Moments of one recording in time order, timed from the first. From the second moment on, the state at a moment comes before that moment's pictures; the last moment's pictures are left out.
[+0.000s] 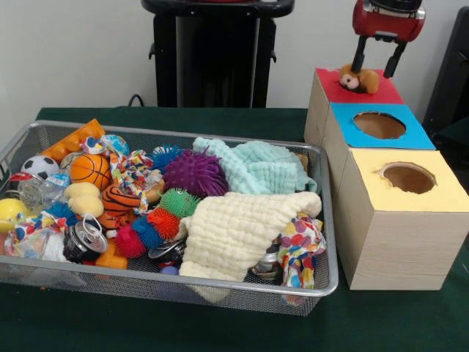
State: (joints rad) arm 0.35 -0.78 -0.23 1.95 0.20 0.50 1.83
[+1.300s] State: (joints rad) arm 0.39 -0.73 -0.23 1.94 0.23 0.45 1.83
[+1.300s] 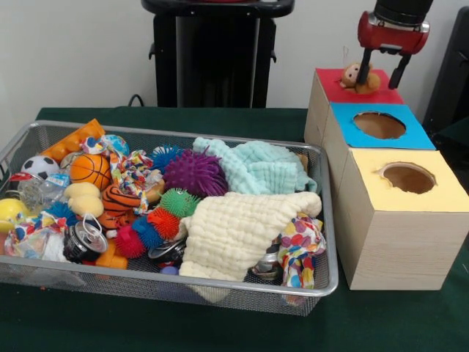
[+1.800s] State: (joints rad) arm 0.40 -0.75 -0.23 1.94 0.24 0.47 1.83
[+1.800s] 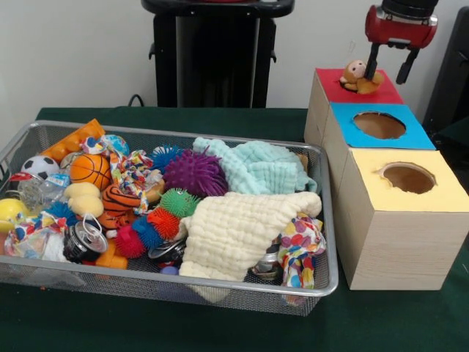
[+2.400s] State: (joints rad) arm 0.42 -0.75 -0.24 1.93 0.25 0.47 1.83
